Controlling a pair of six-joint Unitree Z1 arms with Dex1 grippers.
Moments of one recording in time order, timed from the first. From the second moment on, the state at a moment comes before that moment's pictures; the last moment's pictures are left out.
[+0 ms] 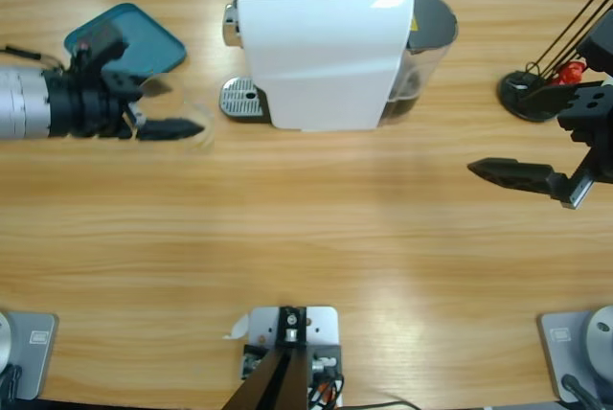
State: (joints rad) arm 0 -0.60 1.50 -0.65 -0.12 -0.22 0.27; arm 1 0.86 1.18 -0.88 0.62 -0.14 -0.01
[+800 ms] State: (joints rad) arm 0 -0.49 1.80 -1.06 0.17 -0.30 0.66; arm 1 0.76 1.20 -0.87 0.57 -0.09 -0.07
